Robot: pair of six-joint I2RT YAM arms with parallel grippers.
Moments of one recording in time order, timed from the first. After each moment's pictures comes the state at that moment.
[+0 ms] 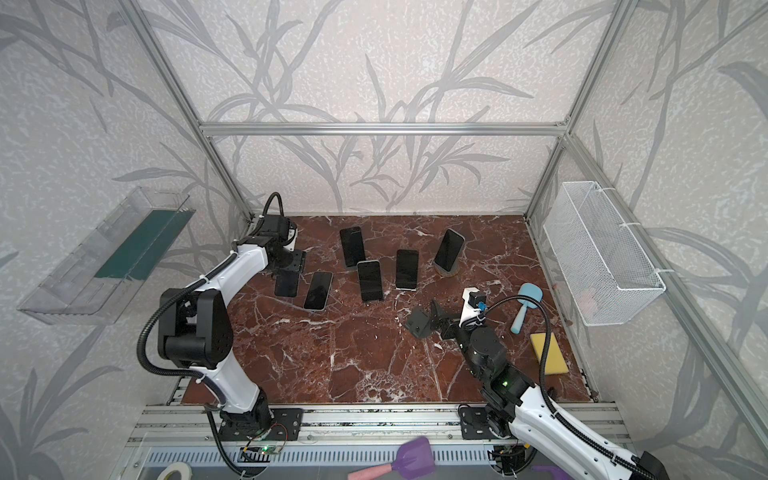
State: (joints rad) left arm -0.05 1.80 1.39 -0.69 -0.15 0.05; right arm 0.71 0.54 0.18 0.26 0.41 0.35
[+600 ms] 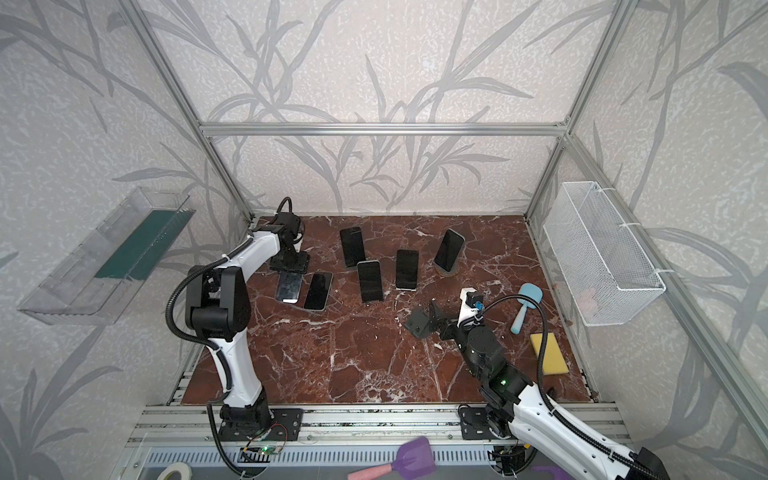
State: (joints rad) left arm -0.05 2.02 1.60 -0.90 -0.18 0.02; right arm 0.71 0.57 0.18 0.26 0.40 0.35
